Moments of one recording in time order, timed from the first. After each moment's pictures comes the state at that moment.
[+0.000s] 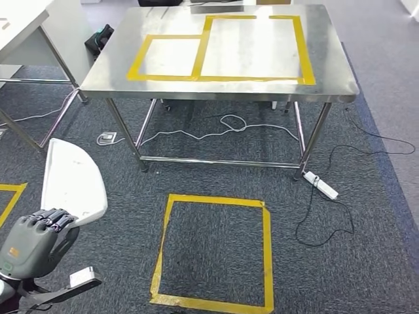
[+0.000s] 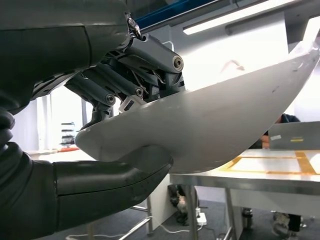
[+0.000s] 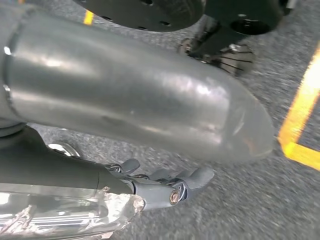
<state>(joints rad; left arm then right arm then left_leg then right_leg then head) 0.36 0.47 -0.06 -1.90 -1.05 0.41 -0.14 -0.01 0.21 -0.99 -0.20 1.39 -0.22 -0.31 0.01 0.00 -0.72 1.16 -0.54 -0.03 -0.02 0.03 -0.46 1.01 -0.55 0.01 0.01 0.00</state>
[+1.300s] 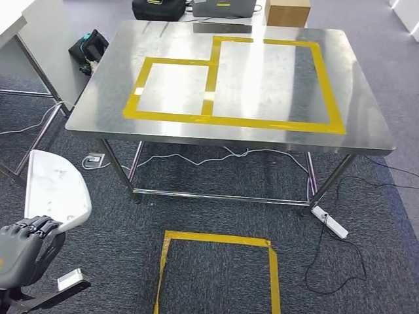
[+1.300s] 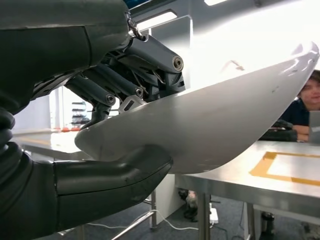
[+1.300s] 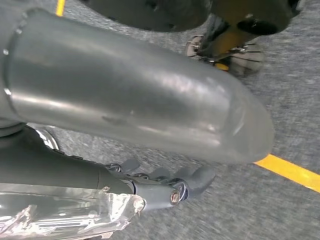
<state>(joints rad) 0.42 0.47 -0.01 -1.90 -1.03 0.42 -0.12 -0.02 0.20 -0.99 -0.20 1.41 -0.23 -0.31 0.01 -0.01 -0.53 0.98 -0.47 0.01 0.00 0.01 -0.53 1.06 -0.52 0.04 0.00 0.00</state>
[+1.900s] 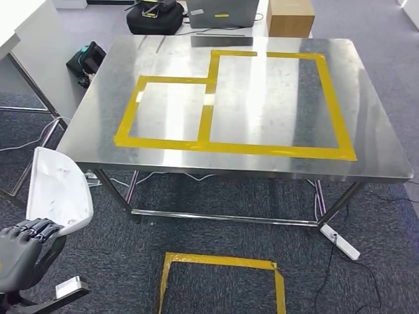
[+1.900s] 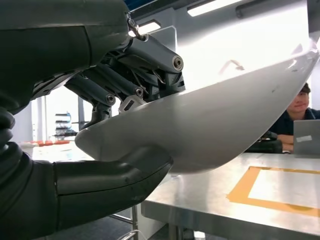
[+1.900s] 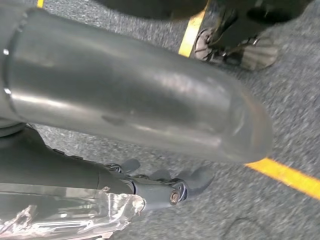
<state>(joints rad) 0.43 0.47 0.00 -1.91 -1.03 0.45 -0.17 -0.02 0.21 -0.99 -0.20 1.41 -0.23 -0.31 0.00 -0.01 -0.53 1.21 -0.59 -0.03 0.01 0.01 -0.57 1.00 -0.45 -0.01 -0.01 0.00</state>
